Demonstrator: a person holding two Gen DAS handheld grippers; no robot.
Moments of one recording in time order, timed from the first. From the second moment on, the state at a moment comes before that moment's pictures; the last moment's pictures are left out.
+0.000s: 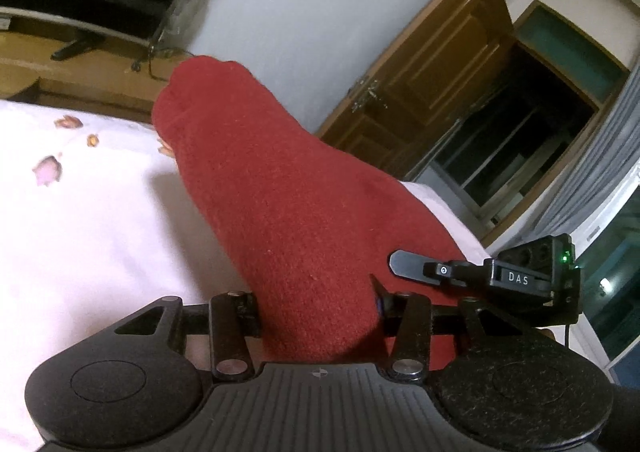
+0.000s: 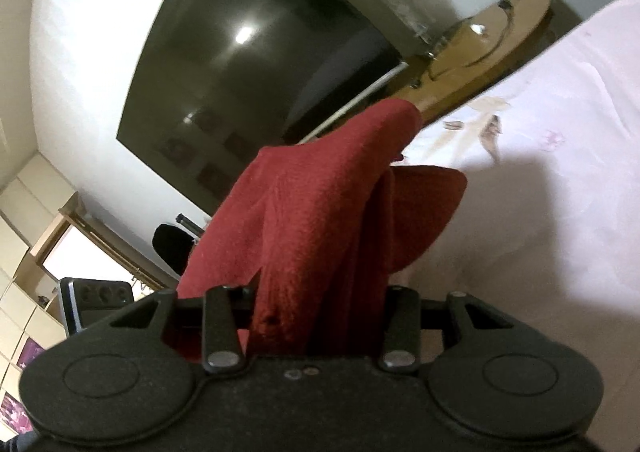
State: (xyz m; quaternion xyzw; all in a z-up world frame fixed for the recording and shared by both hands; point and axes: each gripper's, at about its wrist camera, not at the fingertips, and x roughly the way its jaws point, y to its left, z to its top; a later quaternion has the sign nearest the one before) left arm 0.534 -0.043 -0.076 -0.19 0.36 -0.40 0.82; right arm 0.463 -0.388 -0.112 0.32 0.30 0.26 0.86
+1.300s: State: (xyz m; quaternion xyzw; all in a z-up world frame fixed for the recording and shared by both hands) left arm 0.457 0.284 -0.137 -0.26 0.38 -0.24 0.85; right arm 0.490 -0.165 -0.171 0.32 0.41 0.22 0.82
